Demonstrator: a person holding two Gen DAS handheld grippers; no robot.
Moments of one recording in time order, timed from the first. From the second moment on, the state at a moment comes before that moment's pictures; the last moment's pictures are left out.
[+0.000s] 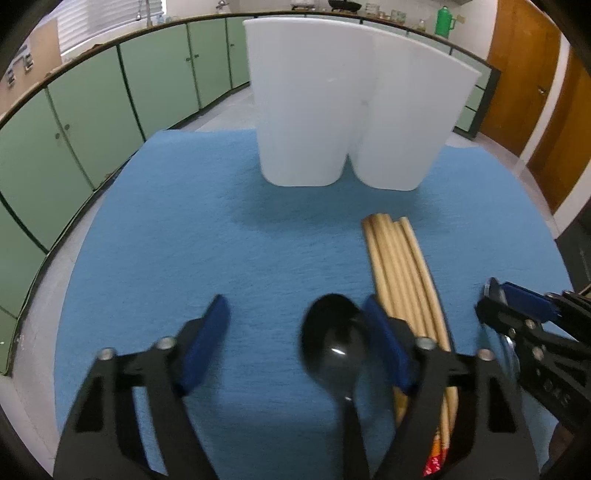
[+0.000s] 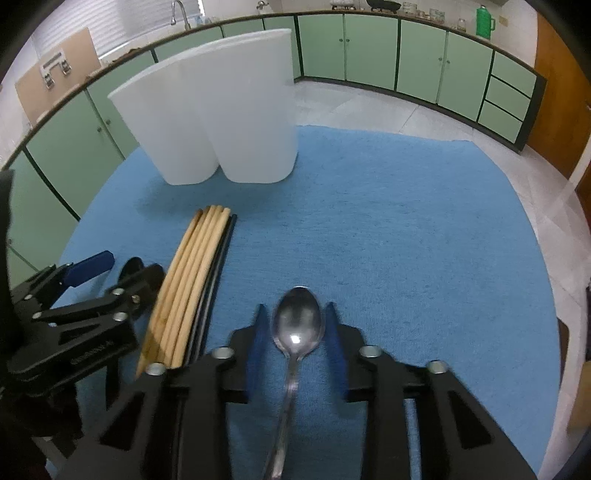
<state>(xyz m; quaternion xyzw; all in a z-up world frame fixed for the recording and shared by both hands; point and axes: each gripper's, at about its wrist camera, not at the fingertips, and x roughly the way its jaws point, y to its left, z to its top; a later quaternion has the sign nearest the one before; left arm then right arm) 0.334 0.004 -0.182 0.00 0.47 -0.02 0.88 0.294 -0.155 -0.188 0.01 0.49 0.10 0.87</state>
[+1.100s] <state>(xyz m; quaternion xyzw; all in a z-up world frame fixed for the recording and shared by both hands) 0.291 0.018 -0.037 -0.03 0.15 -0.11 0.98 0.281 -0.172 -0.035 0.04 0.20 0.19 0.96</state>
